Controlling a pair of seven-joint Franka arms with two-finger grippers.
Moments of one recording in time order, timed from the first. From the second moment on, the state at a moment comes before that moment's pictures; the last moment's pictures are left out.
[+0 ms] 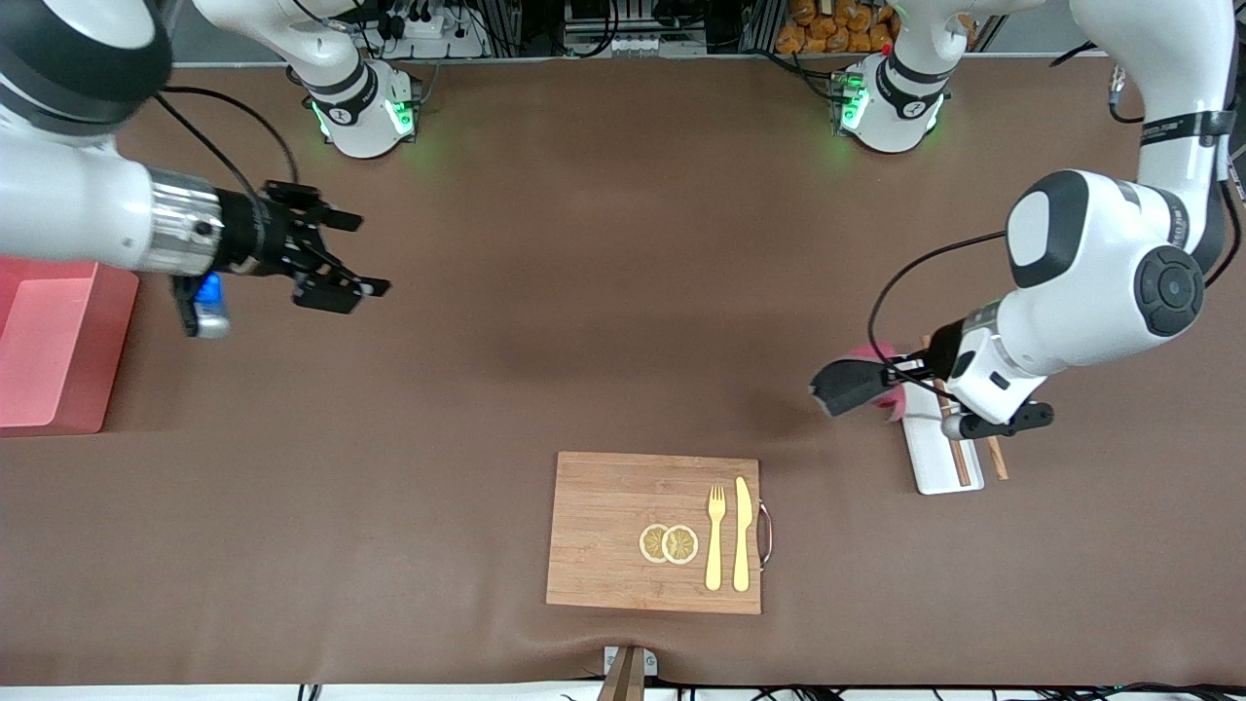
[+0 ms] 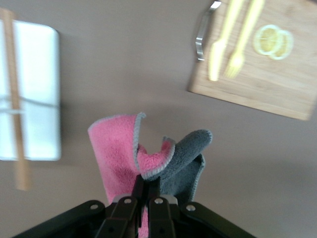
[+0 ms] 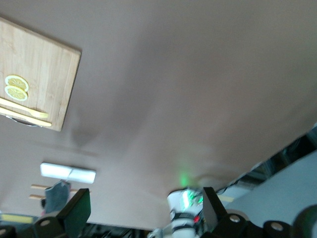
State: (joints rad) left arm -0.05 0.32 -0.20 -1.66 -0.27 1.95 -0.34; right arm 0.25 0.17 -0.08 -1.56 0.68 1.53 1.30
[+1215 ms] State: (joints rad) left arm -0.43 0.49 -0.27 -1.47 -0.40 2.36 -1.24; right arm 0.51 0.43 -0.07 -1.56 0.82 1.96 1.53
